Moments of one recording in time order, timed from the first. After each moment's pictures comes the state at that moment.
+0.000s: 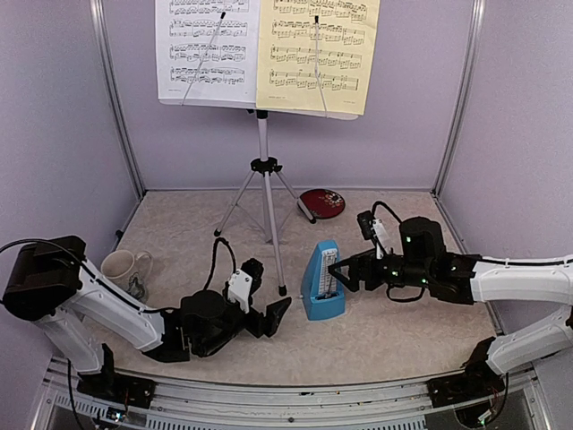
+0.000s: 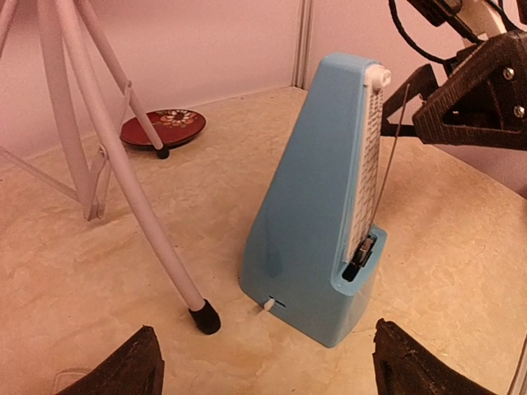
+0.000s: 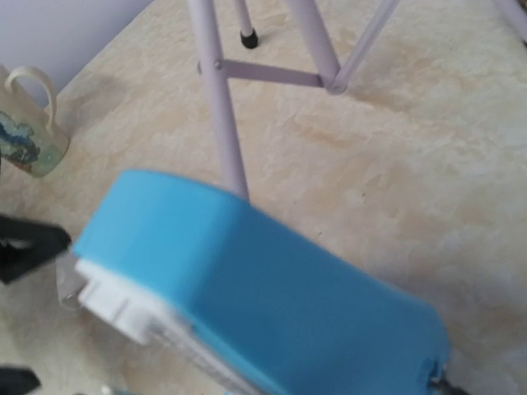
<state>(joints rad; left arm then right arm) -1.25 1.64 0.49 0.96 -0.51 -0.16 0.79 1.21 0.61 0.18 -0.15 0.37</state>
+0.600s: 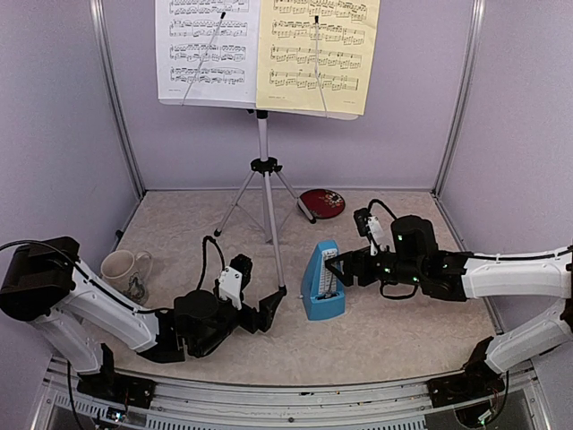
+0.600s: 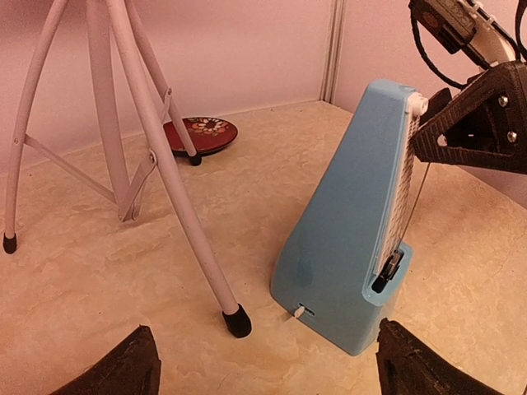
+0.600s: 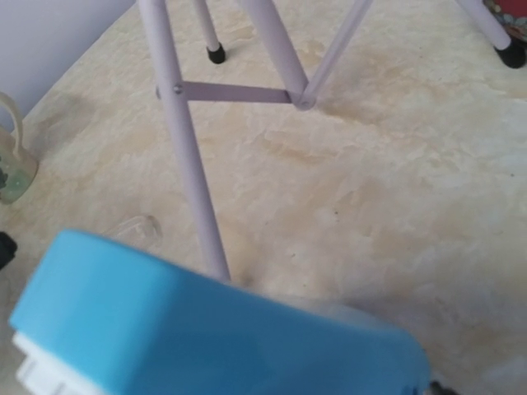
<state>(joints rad) -1.25 1.60 0.45 0.98 -0.61 -0.18 0.81 1.28 0.65 0.21 -0.07 0.40</state>
